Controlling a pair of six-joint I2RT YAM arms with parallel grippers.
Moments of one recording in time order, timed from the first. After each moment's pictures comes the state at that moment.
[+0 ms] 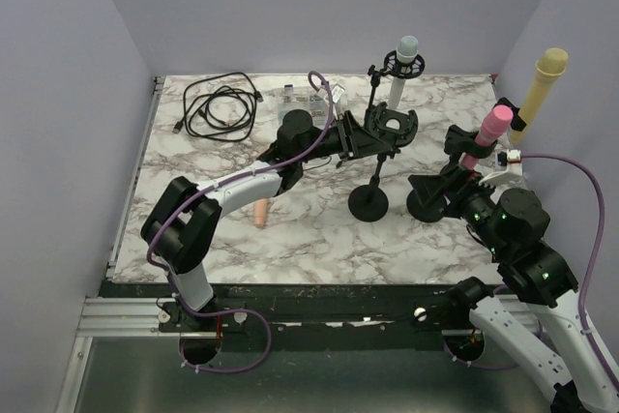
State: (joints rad) left arm -0.70 1.73 1.14 0.66 0.62 -1.11; right arm 0.49 0.47 0.81 -0.52 0.13 0.65
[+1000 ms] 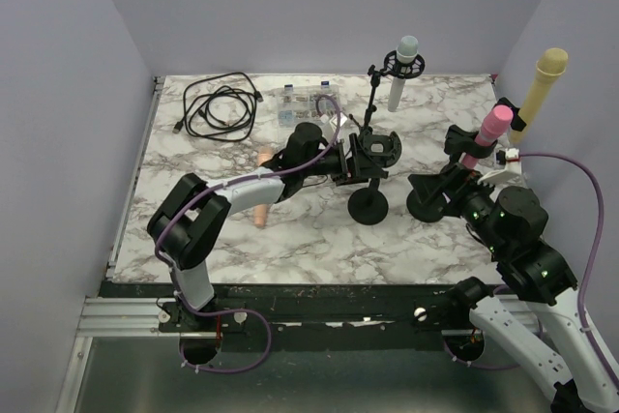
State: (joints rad) left arm -0.71 1.77 1.07 0.45 0.61 -1.01; right arm 0.49 0.49 0.82 -0.52 0.14 0.63
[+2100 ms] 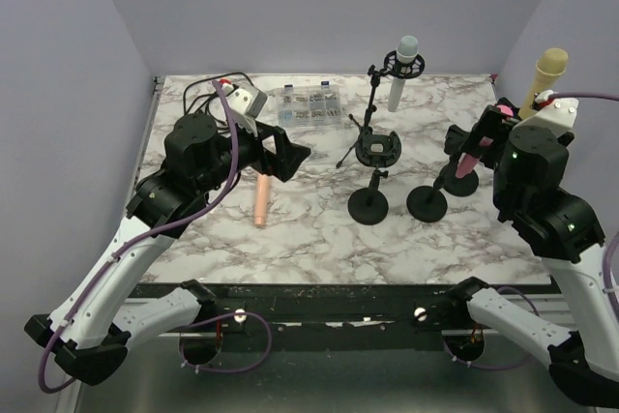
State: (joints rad) left arm -0.63 0.98 1.28 -0.44 0.18 -0.23; right arm 0.49 0.83 1.34 -0.77 0.79 0.29
